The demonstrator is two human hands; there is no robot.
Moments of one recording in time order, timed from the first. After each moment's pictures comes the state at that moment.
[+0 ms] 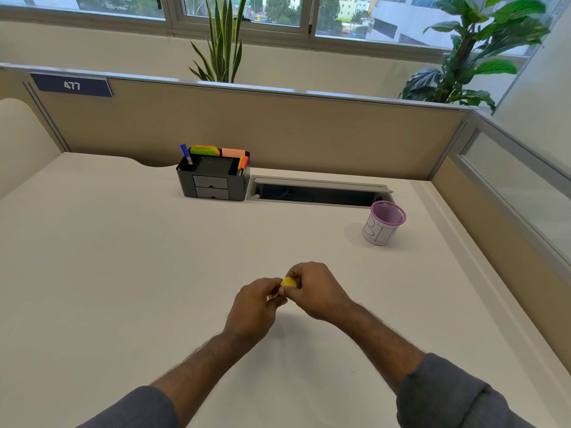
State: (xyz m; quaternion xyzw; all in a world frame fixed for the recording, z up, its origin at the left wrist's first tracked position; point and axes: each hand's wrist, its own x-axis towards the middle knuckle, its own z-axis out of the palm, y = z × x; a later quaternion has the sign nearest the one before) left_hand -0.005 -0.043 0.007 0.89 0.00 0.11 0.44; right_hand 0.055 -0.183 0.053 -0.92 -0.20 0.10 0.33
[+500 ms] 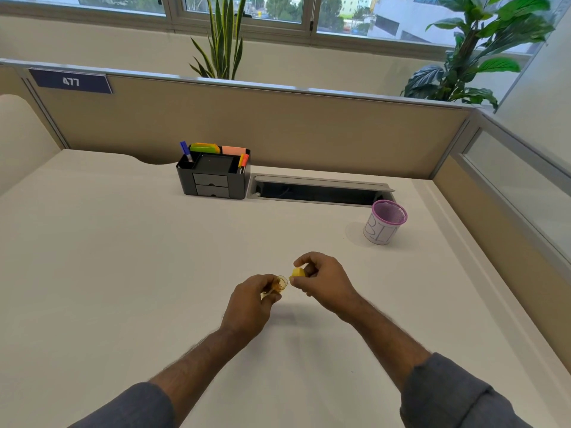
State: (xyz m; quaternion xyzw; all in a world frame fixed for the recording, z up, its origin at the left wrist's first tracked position) left_hand 0.002 -0.035 -0.004 0.88 0.05 0.10 0.46; right_hand 0.066 -0.199 0.048 -0.84 -0.11 0.13 0.51
